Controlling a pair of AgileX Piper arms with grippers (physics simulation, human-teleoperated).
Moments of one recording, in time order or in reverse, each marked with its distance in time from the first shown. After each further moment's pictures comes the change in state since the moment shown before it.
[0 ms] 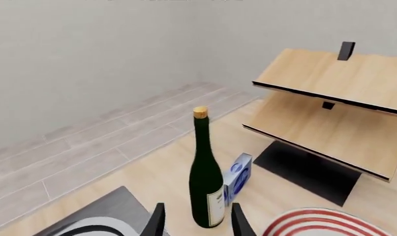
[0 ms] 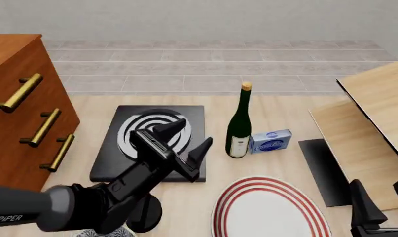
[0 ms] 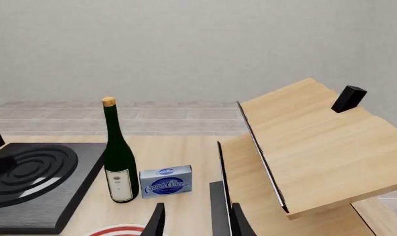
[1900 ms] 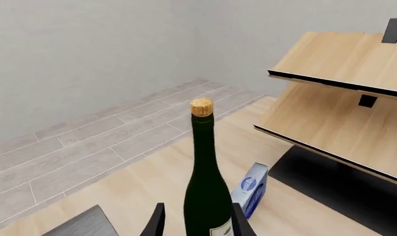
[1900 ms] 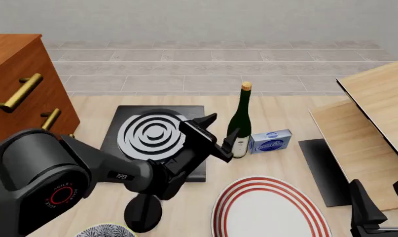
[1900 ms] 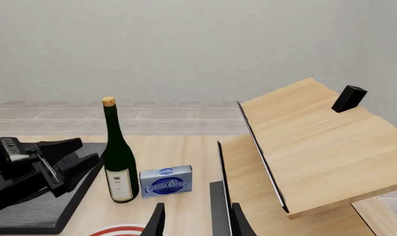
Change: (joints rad) left arm 0.007 0.476 -0.463 -0.010 -0.011; right arm 0.000 0.002 0.001 -0.002 0.000
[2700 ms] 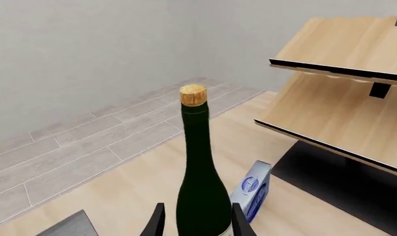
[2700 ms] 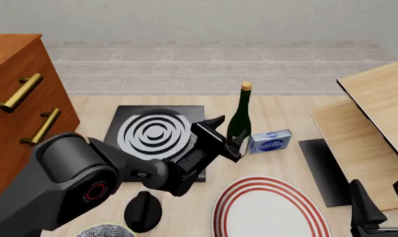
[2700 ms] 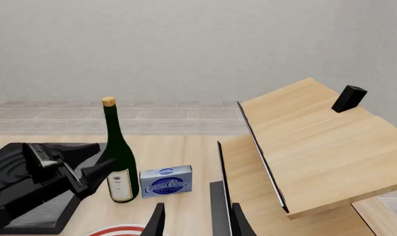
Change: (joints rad) left arm -0.008 0.140 -0.156 0.025 0.011; right arm 0.000 0.000 0.000 0.000 0.000
